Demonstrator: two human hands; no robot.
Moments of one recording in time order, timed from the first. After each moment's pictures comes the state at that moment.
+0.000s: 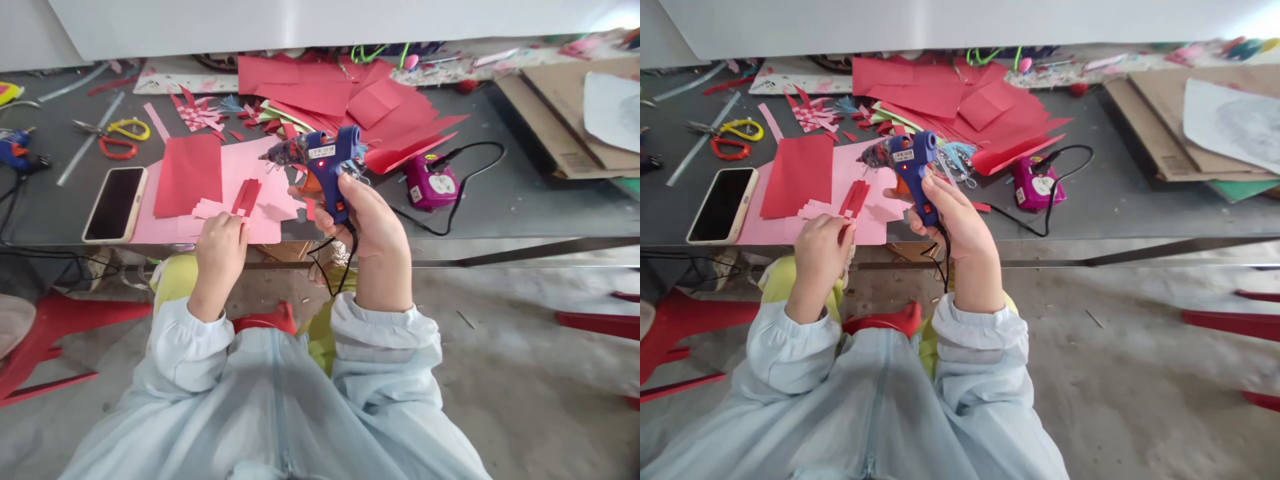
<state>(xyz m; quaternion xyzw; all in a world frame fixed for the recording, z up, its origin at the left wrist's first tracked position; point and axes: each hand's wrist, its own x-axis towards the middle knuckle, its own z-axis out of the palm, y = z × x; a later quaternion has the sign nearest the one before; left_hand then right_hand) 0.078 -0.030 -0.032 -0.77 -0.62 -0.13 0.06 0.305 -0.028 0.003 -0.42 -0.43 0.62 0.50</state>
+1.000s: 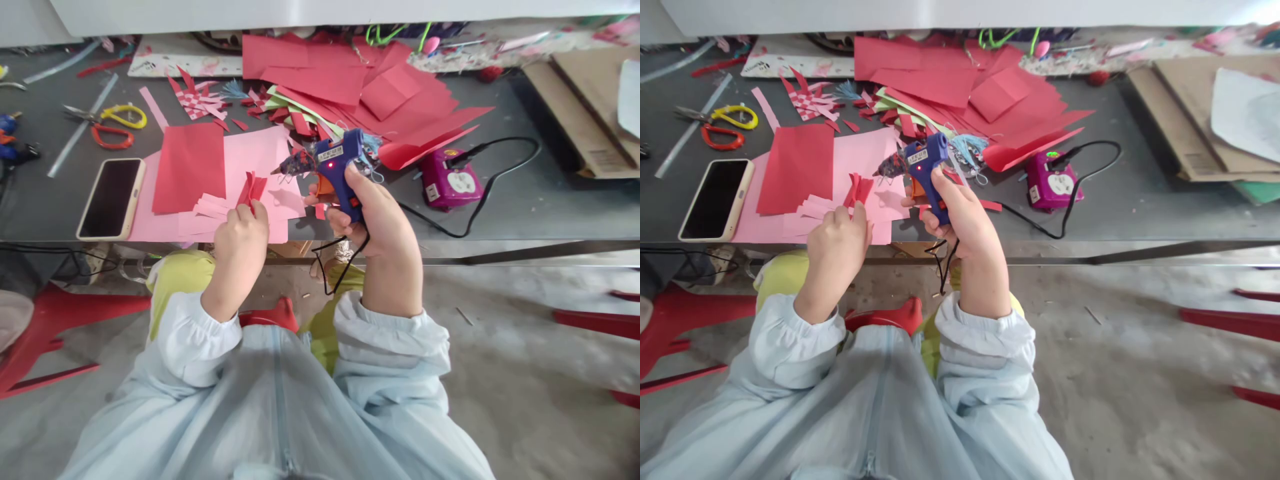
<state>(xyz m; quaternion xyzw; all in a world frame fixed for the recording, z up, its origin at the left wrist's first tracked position) 0.107 -0.036 -0.017 -0.80 -0.58 0.02 0.16 0.298 -0.019 0.002 -0.50 -0.38 0.61 0.48</state>
